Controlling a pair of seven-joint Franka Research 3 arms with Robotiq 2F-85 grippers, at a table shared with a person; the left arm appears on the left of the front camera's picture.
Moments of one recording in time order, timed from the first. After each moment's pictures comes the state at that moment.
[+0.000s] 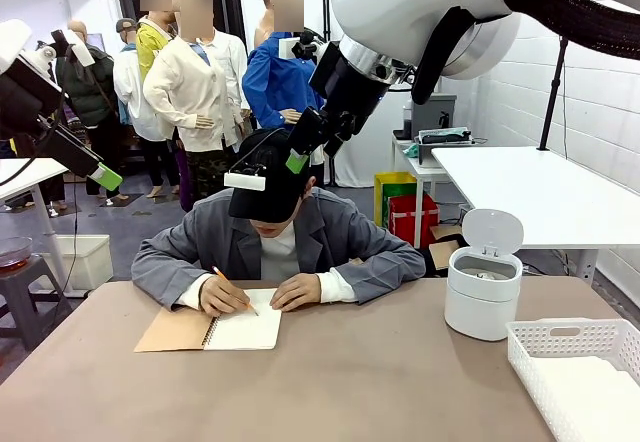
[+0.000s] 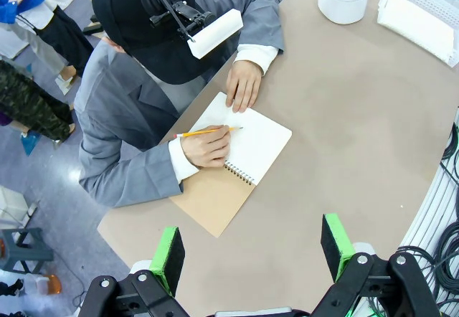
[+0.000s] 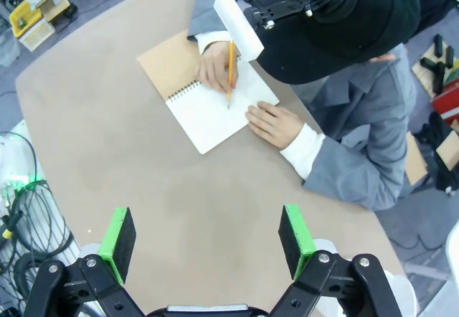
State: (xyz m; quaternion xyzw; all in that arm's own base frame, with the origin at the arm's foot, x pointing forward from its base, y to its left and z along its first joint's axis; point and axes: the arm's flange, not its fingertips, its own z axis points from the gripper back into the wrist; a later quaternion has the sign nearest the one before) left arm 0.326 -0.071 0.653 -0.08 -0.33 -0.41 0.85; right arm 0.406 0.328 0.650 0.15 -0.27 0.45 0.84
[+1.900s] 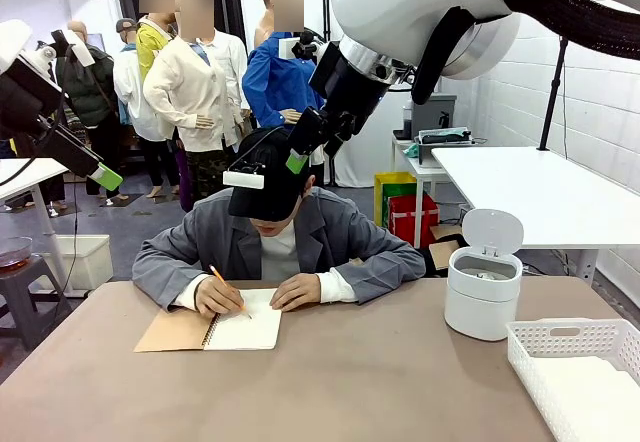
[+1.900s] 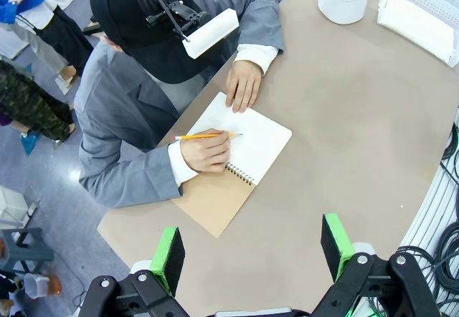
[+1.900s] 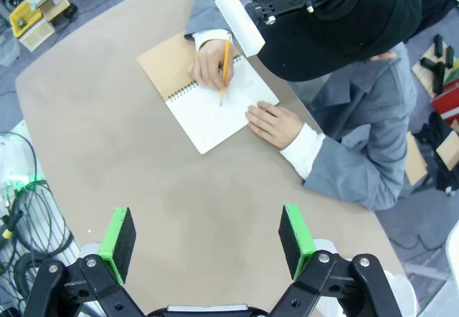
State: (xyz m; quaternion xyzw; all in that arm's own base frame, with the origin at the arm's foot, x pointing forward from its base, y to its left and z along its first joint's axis) left arm 0.326 -0.071 0.653 -0.08 -0.33 -0.41 0.85; right arm 0.406 0.328 0.650 0.15 -0.27 0.45 0.84
